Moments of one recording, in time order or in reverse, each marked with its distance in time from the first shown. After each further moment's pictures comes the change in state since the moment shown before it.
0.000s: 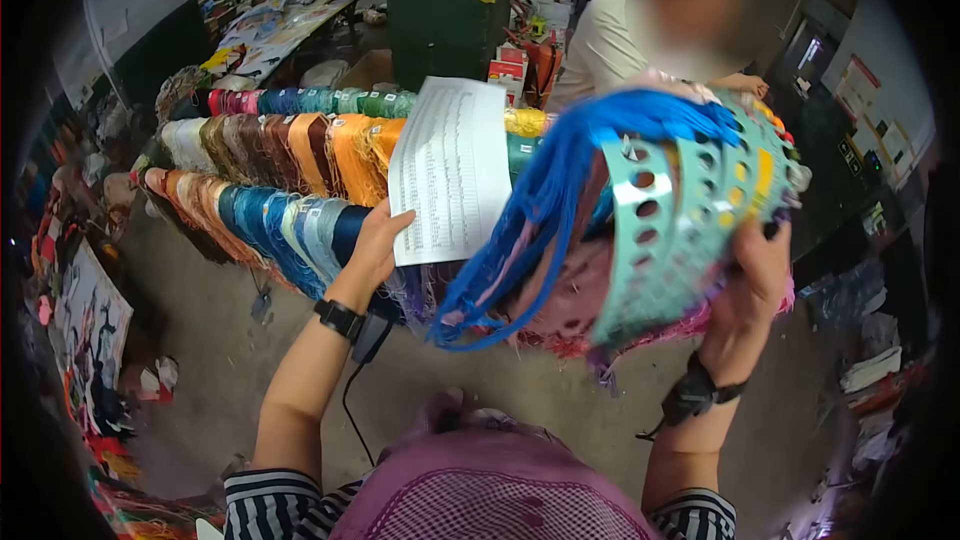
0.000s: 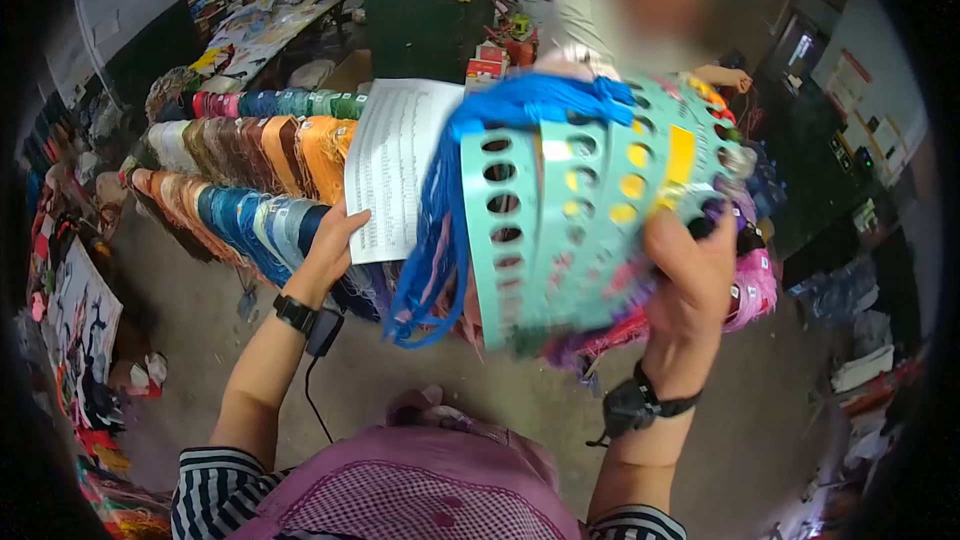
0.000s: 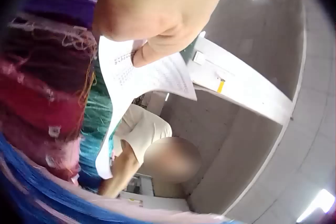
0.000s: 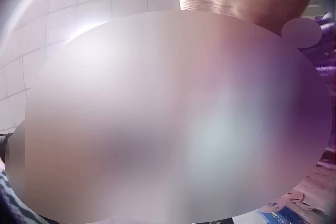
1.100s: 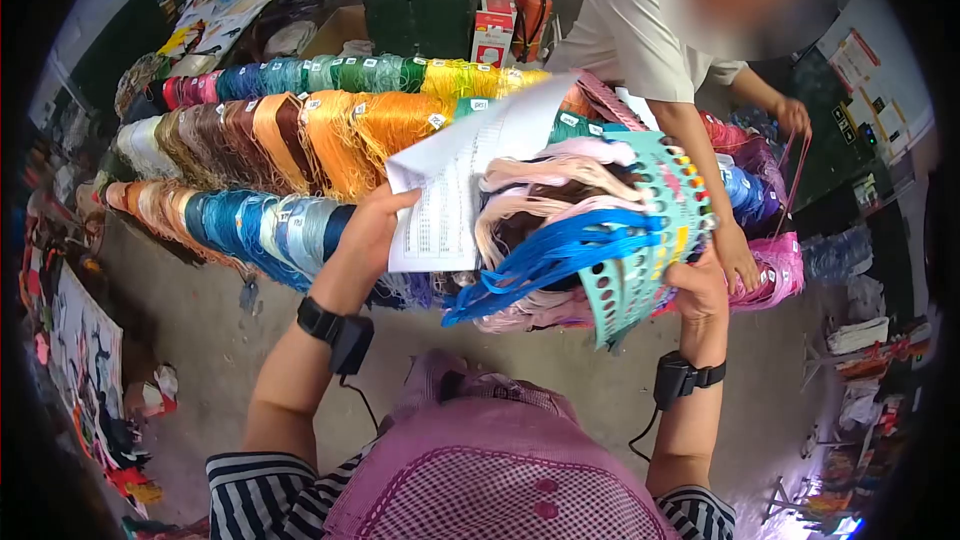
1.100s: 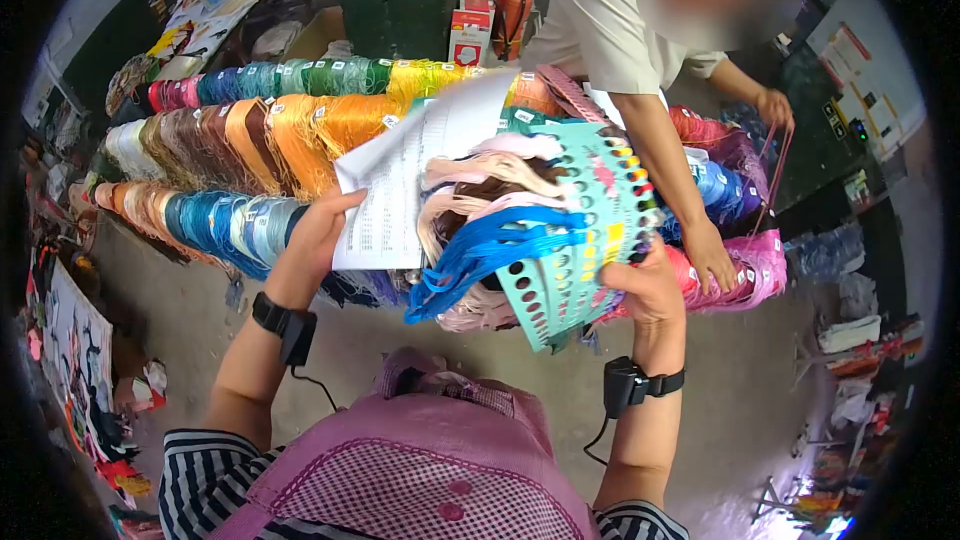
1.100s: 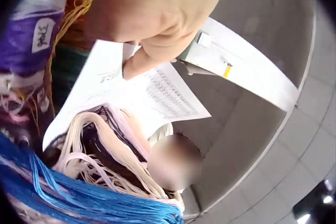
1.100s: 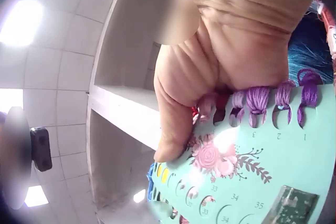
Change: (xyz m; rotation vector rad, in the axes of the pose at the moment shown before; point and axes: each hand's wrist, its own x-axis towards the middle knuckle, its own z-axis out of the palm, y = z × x) left_hand 0.045 0.025 -0.012 -0.286 -0.206 -0.283; right_hand -0.001 0.132 -0.057 0.002 0.053 0.477
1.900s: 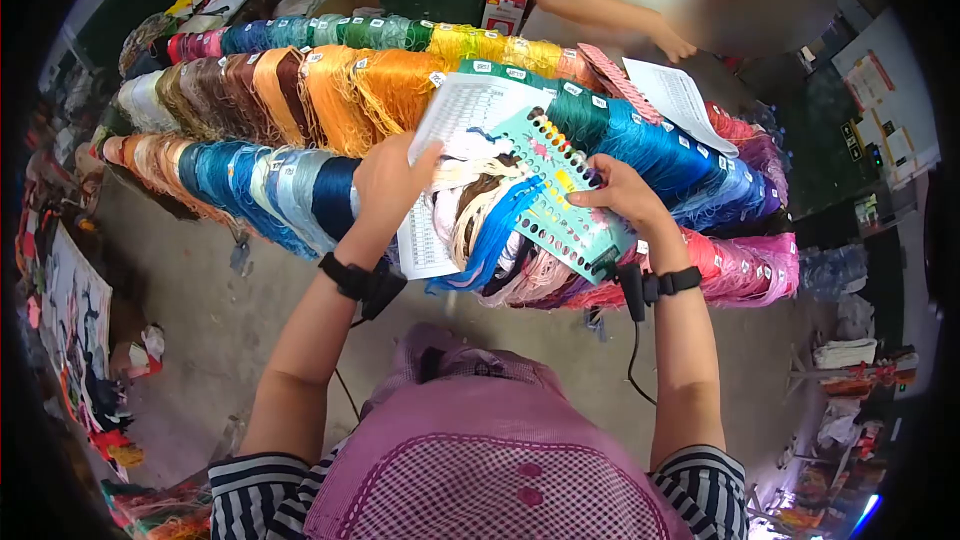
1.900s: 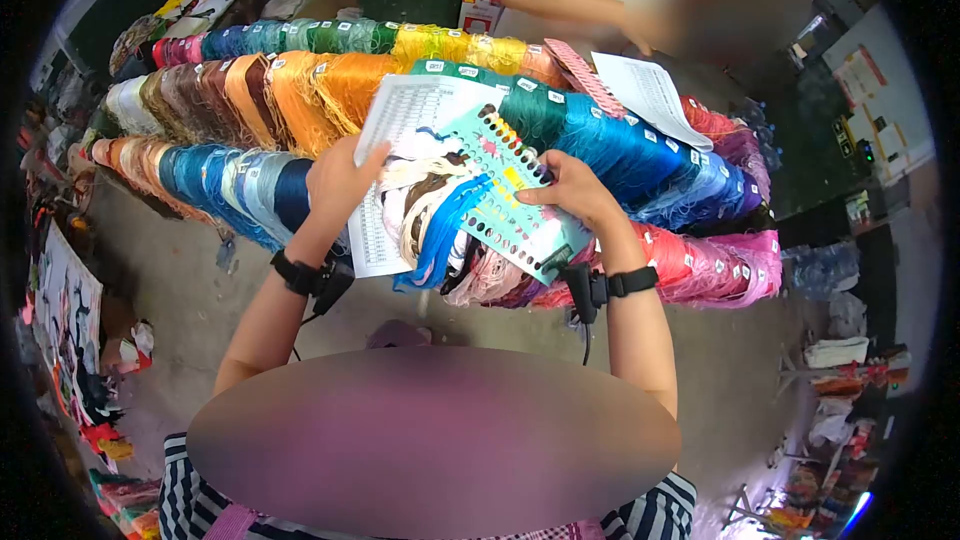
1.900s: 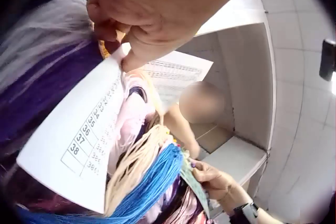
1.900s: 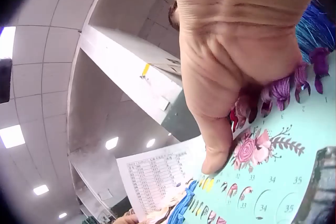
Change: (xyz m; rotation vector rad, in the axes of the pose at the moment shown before) left_hand 0.009 -0.038 -0.006 1.799 0.613 0.683; right_hand 0.107 0.056 -0.007 -0.870 -0.273 0.364
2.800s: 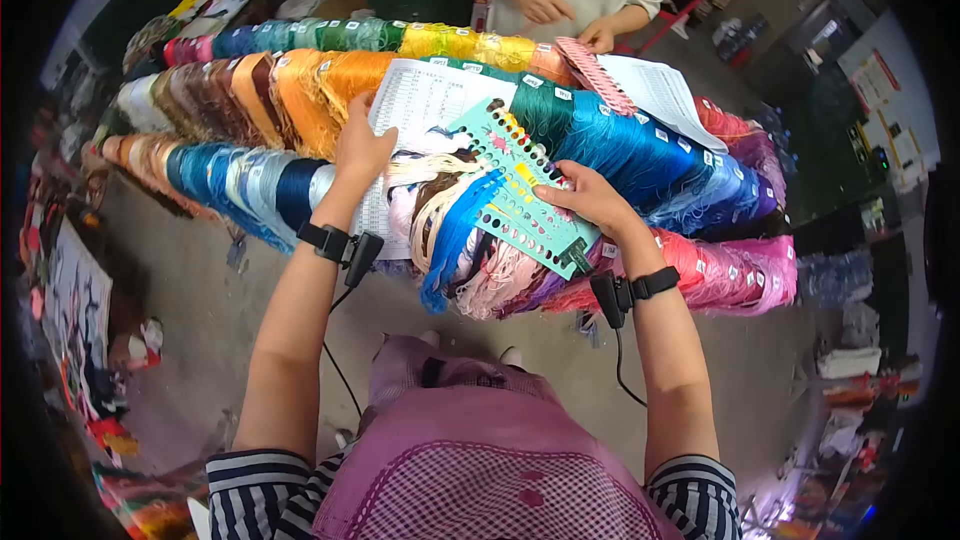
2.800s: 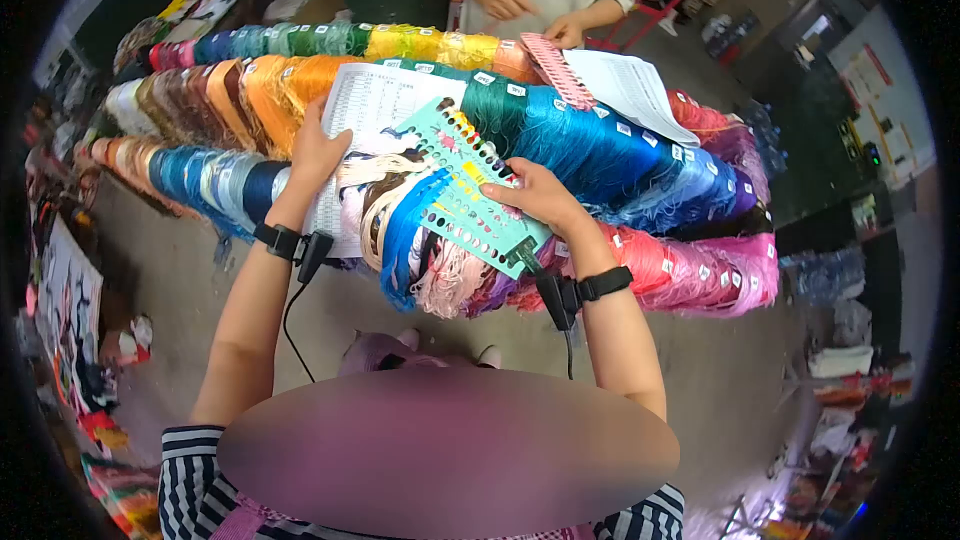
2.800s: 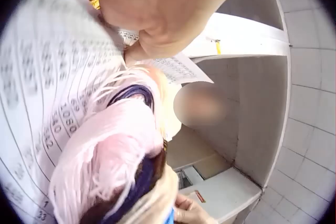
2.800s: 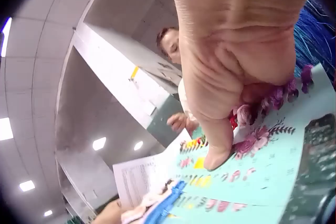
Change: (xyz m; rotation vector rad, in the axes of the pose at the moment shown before) left_hand 0.037 -0.004 0.043 -0.218 0.015 -0.213; right_hand 0.003 0.035 -0.009 0.163 -0.032 -0.107
